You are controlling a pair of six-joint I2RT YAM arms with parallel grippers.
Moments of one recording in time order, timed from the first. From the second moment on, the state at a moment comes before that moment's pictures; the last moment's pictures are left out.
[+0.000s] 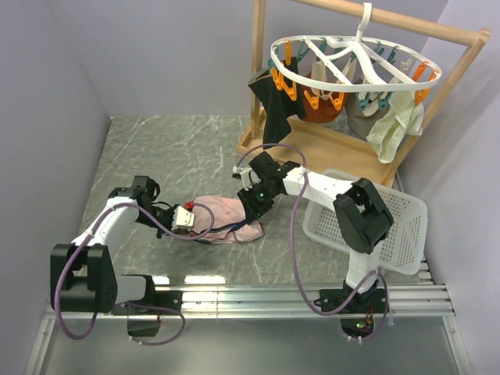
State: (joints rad) left arm -0.03 1.27 0.76 -0.98 0.80 1.59; right arm 0.69 1.86 1.31 -0.63 -0.46 -0.01
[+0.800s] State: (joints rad) left arm -0.03 1.30 0.82 -0.95 0.83 1.41; right arm 0.74 1.92 1.36 -0.64 -0.39 -0.01
